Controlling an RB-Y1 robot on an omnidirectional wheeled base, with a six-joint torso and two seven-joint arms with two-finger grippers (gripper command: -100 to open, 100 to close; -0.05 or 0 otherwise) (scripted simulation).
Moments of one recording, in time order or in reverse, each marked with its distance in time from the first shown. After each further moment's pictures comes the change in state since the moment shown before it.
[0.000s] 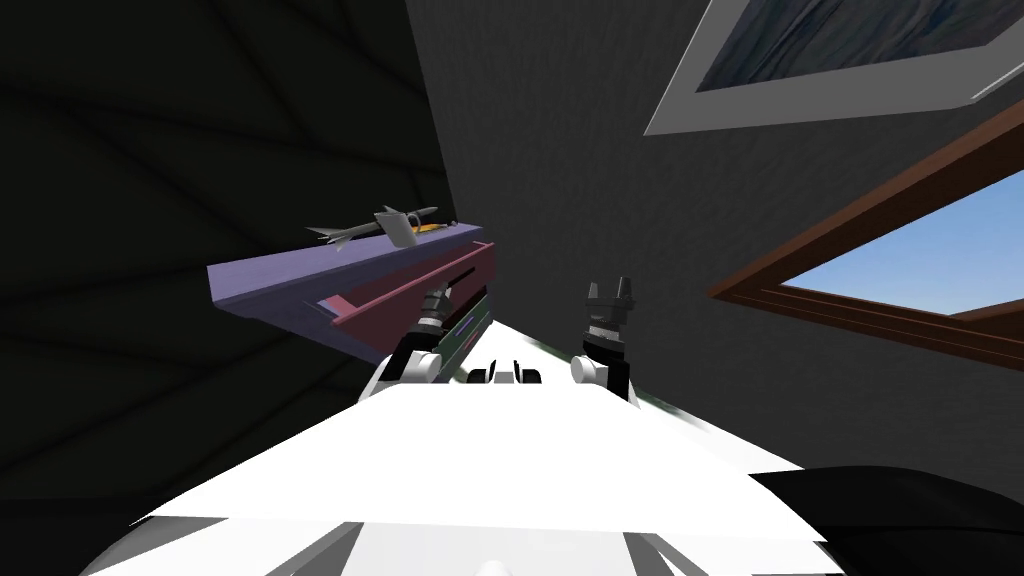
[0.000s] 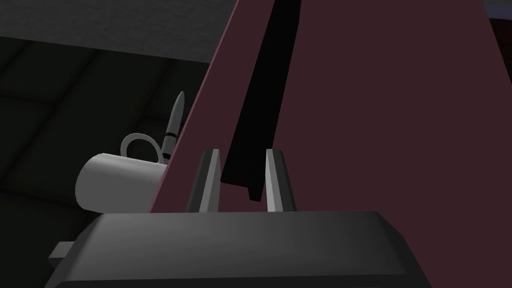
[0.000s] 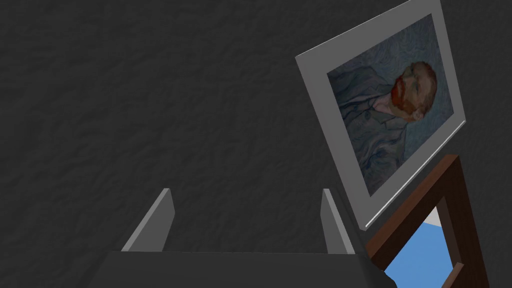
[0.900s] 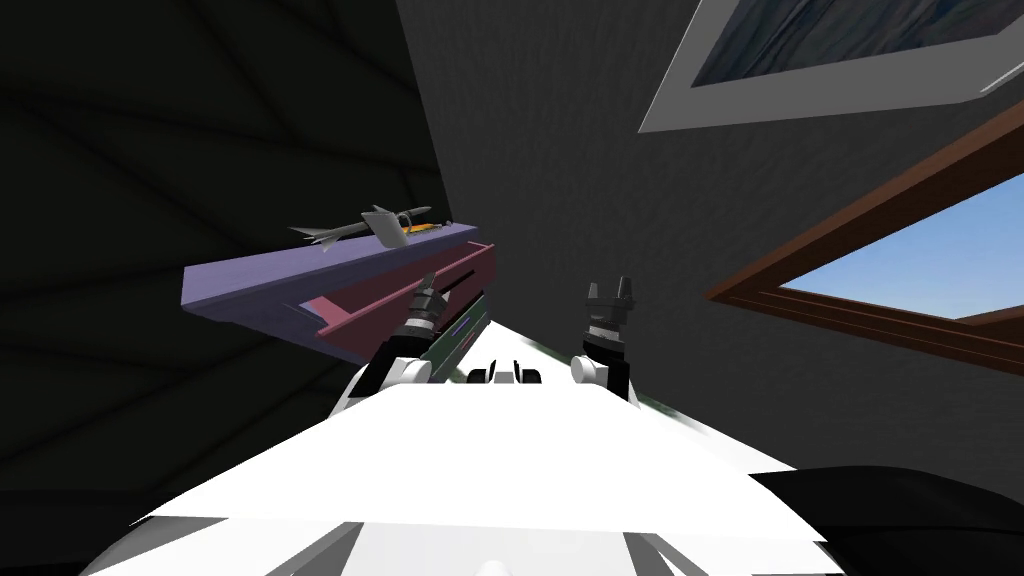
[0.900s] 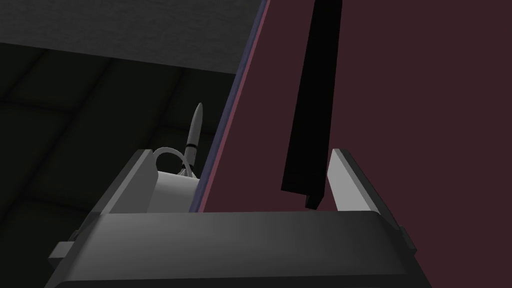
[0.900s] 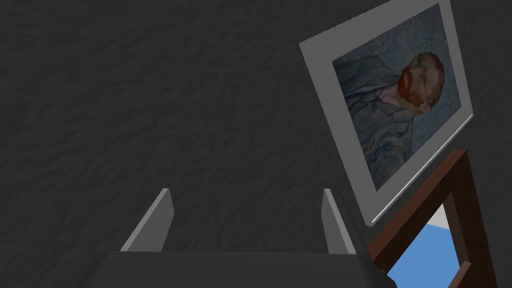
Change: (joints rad) left arm 0.087 0.016 -0.007 -0.189 0.006 0.104 0.011; right arm 0.000 0.000 0.000 0.000 0.000 0.000 0.000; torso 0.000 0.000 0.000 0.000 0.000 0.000
